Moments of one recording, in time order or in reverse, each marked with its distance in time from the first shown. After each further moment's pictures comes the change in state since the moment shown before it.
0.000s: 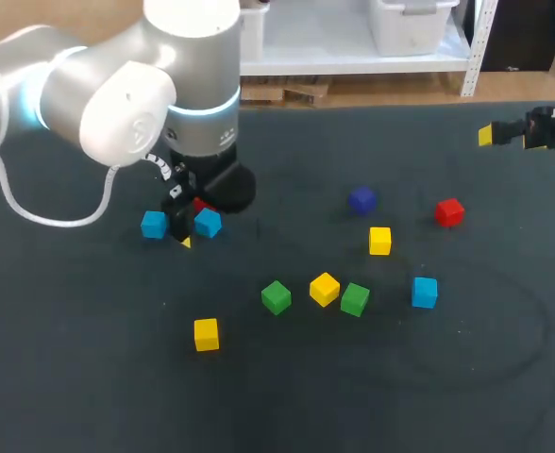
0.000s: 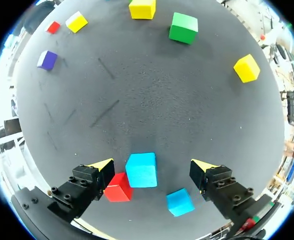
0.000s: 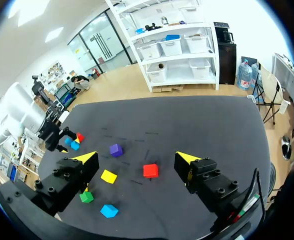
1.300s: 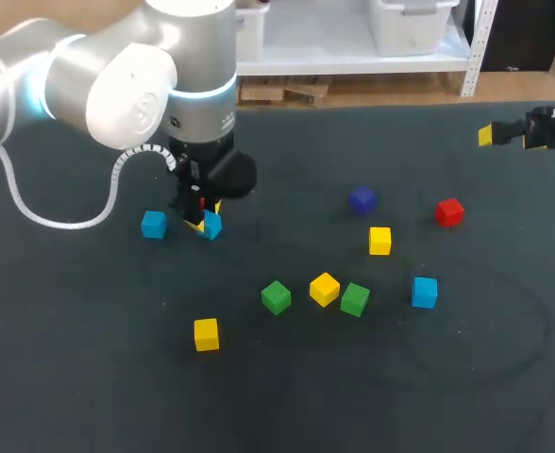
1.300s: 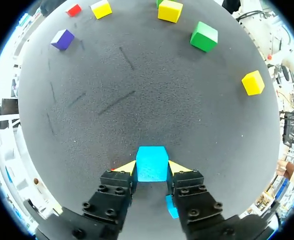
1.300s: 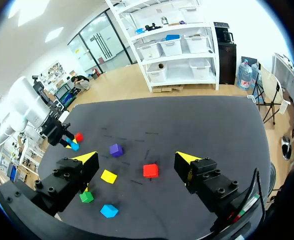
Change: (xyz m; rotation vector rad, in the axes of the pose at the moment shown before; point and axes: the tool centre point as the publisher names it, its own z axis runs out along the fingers) left arm 0.006 0.006 0.002 0.046 -0.044 -0.134; right arm 0.000 0.000 0.000 0.000 0.000 0.000
